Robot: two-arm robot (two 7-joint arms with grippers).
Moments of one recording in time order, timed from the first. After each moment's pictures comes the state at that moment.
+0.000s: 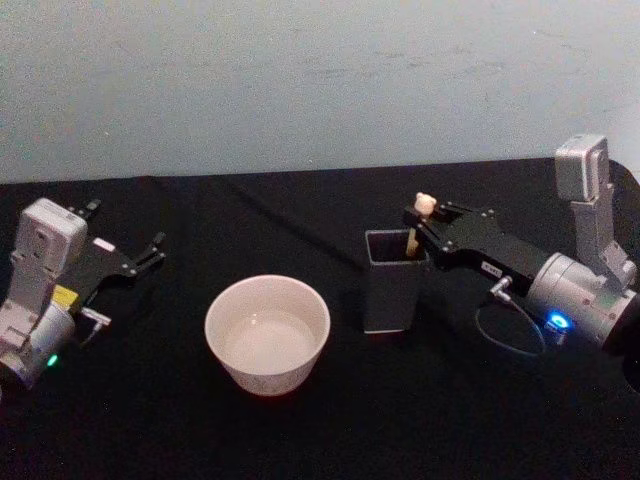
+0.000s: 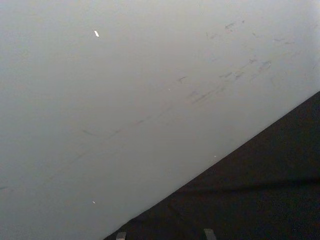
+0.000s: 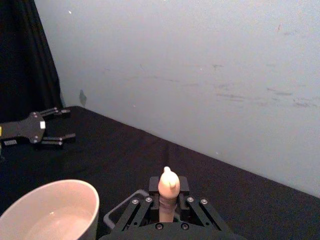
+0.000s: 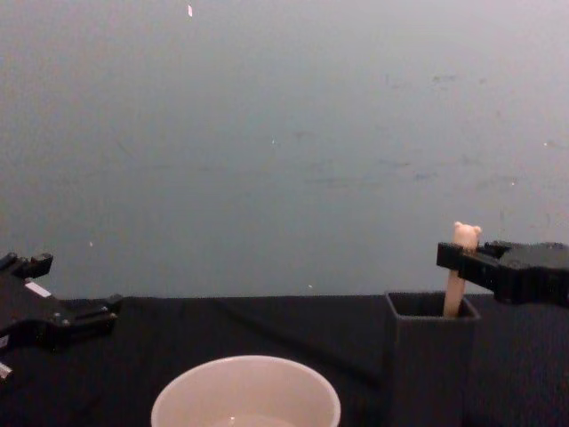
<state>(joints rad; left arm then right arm) -0.20 0.60 0.45 -1.41 -0.25 -0.12 0.03 0.25 0.46 -0.35 -1.44 0.52 0.02 0.50</state>
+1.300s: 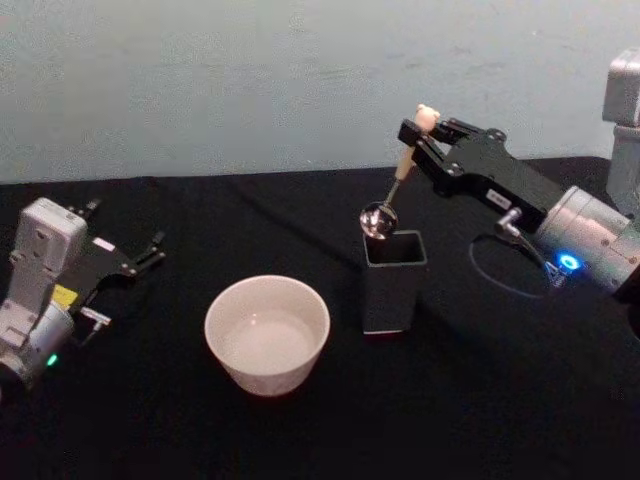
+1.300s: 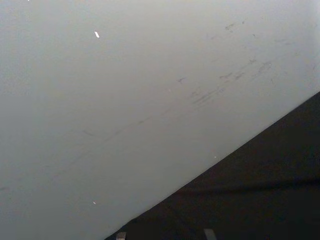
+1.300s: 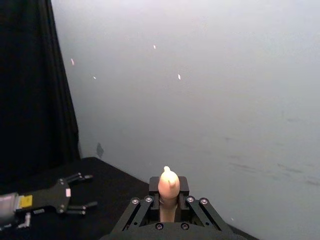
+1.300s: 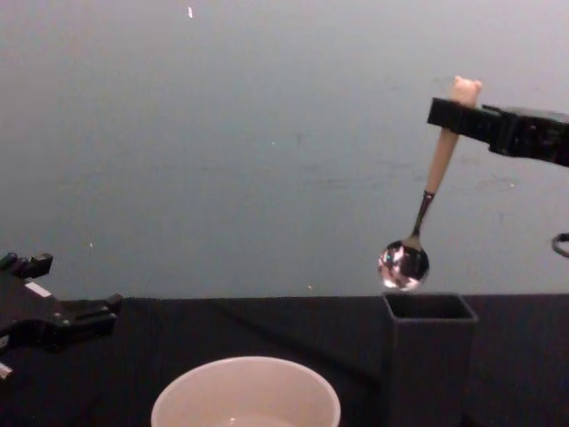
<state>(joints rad) -0.20 0.60 0.45 -1.41 -0.25 -0.12 0.03 0.29 0.48 -0.33 -1.60 0.64 0.04 0.48</state>
